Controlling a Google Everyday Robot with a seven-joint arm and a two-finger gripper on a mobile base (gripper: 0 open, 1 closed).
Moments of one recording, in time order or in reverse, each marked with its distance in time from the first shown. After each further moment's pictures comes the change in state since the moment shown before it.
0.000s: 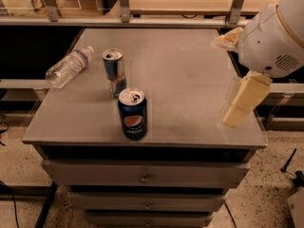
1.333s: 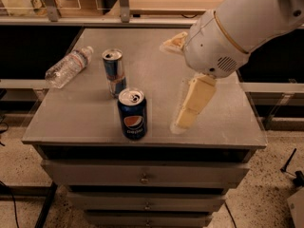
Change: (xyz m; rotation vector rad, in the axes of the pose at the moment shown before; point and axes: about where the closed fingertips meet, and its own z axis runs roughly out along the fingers) arm -0.078 0.010 0.048 -0.112 -0.150 -0.133
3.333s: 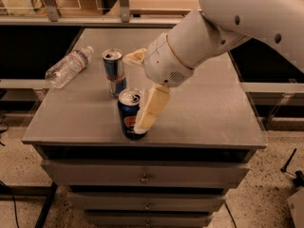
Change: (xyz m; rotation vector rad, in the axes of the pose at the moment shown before) arm -0.026 -0.028 0.087 -0.068 -0.153 -0.090
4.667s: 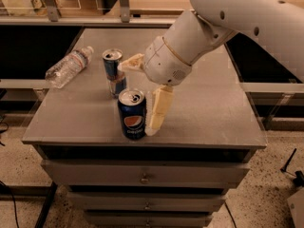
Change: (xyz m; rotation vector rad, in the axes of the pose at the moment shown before) arm 0.011 0.004 0.011 -0.155 0.000 -0.134
